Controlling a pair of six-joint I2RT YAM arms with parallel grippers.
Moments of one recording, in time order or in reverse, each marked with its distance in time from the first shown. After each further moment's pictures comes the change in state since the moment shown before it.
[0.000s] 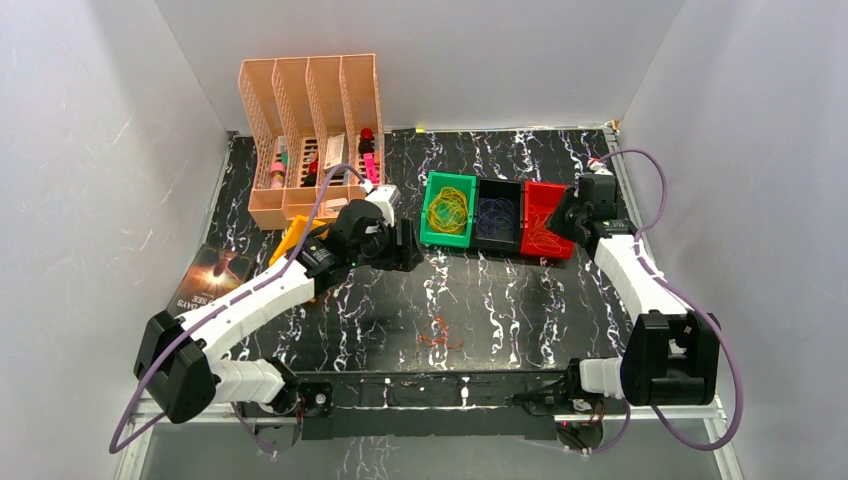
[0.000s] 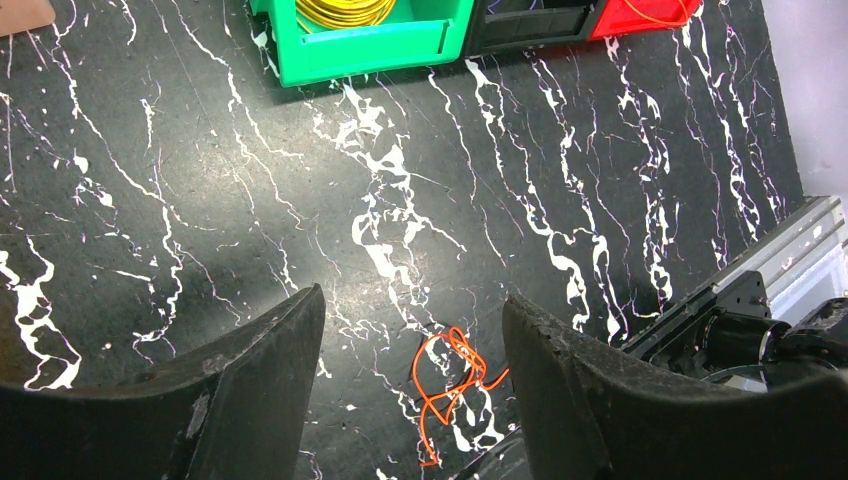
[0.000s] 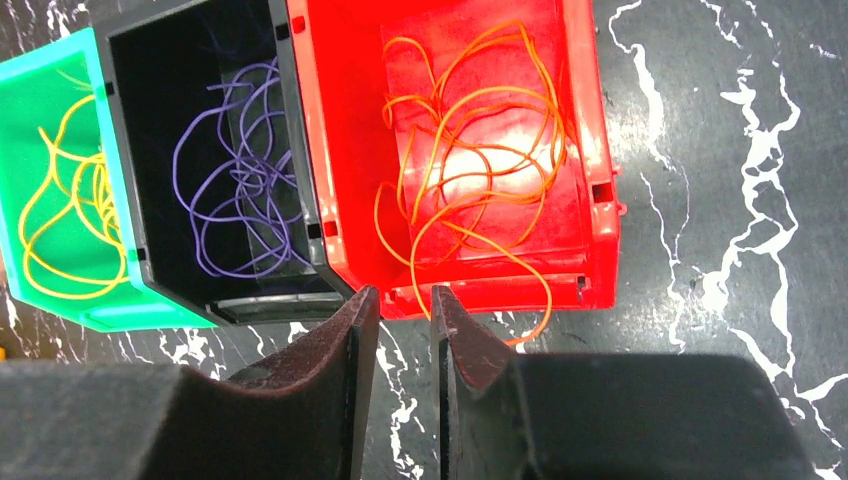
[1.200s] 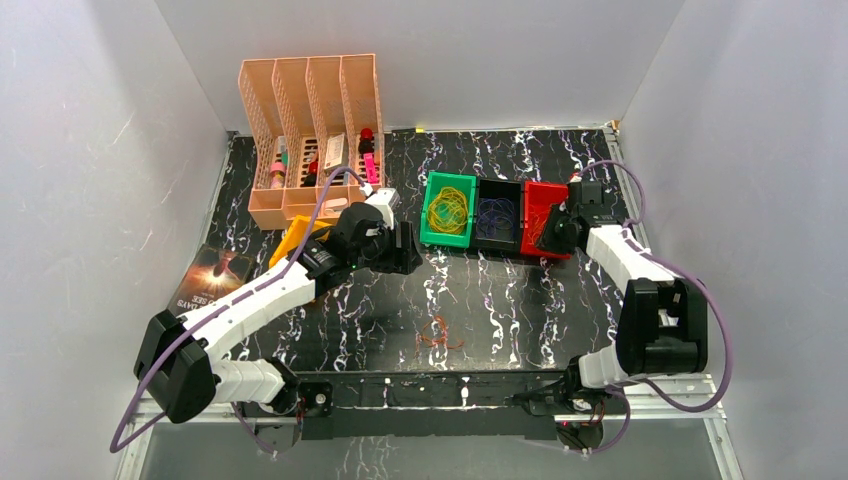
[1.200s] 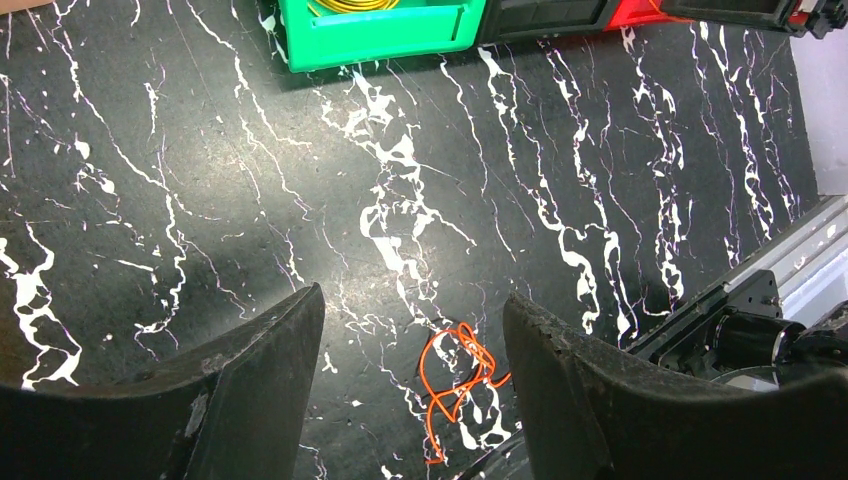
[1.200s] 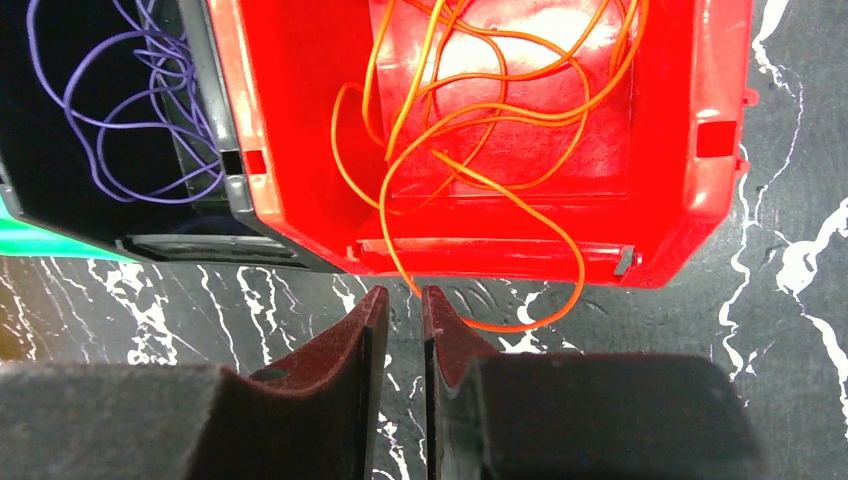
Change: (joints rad) left arm 0.000 0.001 -0.024 0.008 -0.007 -0.005; right arm 0.001 0.133 -0.009 -0.079 -0.123 -0.067
